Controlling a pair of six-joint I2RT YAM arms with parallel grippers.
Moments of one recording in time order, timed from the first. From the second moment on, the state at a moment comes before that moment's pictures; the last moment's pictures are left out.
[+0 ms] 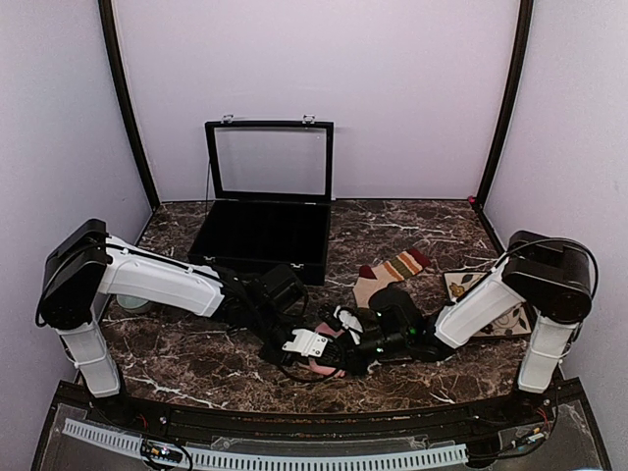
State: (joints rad) left arm -1.04 1.80 1.04 -0.36 0.28 0.91; right arm 1.03 1.83 0.60 0.62 -0.47 0.19
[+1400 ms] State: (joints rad) left arm -1.05 1.78 1.02 -0.40 0.24 0.77; right arm 0.97 1.57 0.57 0.39 -0.06 0.22
